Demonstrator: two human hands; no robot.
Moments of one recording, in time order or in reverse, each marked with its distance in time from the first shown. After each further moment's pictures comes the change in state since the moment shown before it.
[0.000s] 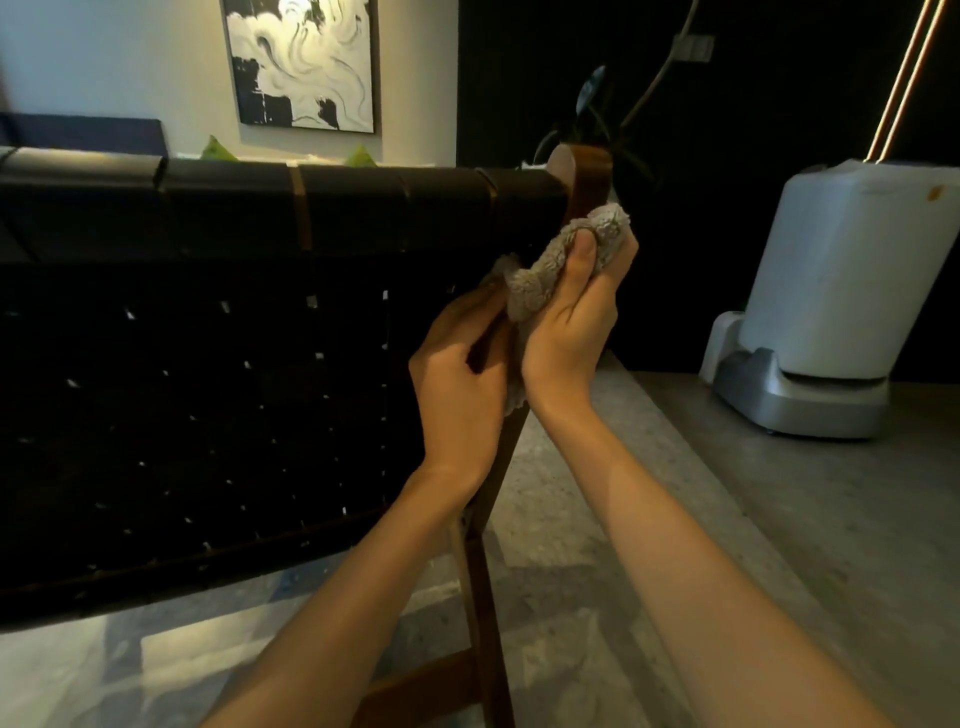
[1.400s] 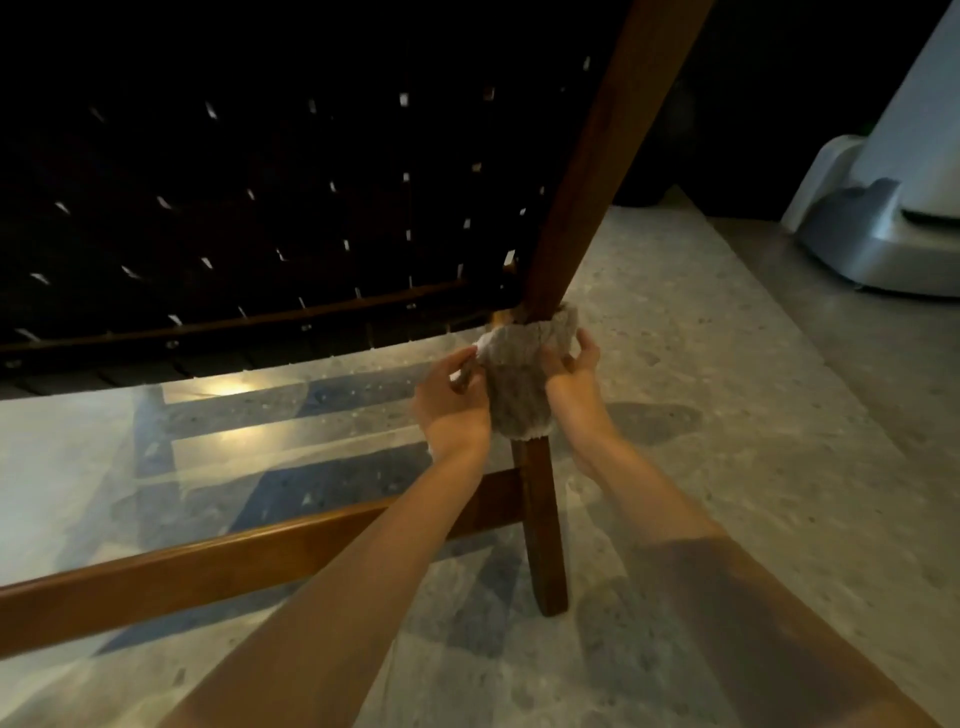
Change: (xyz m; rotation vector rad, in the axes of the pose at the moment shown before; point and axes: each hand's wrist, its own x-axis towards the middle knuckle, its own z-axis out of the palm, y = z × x) left_hand -0.213 -0.194 -0.004 0.299 -0.017 -0.885; right_hand -0.217 0.203 -0.075 -0.183 -0.413 1.024
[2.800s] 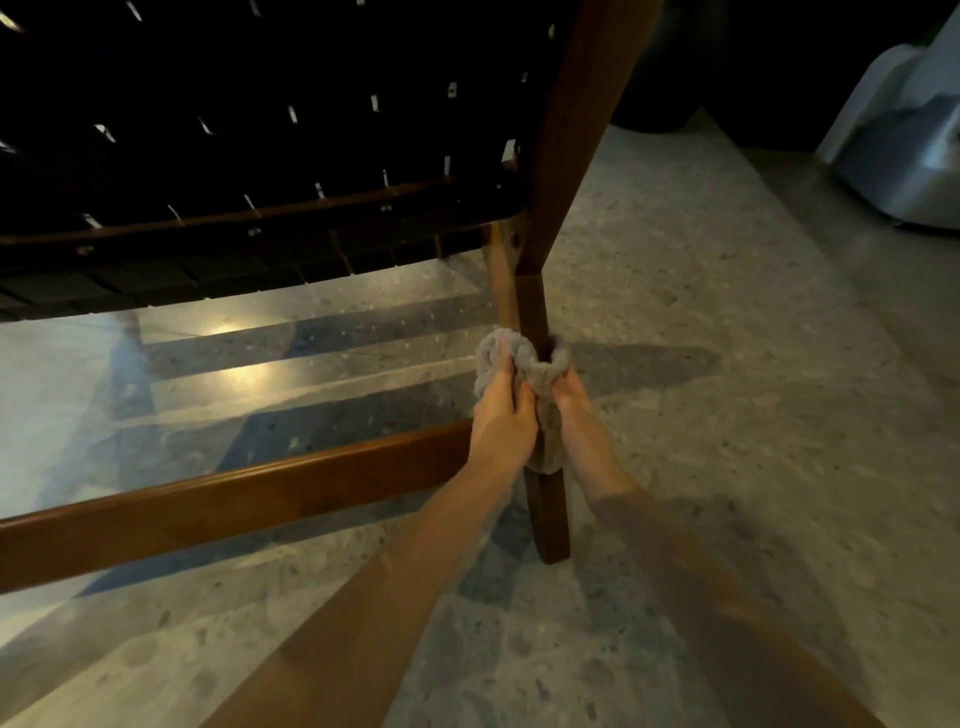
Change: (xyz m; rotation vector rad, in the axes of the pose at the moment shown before) left_hand -0.052 -0.061 0.022 -0.117 -0.605 -0.063; right_hand -0.033 0.091 -0.023 0.108 -0.243 0.056
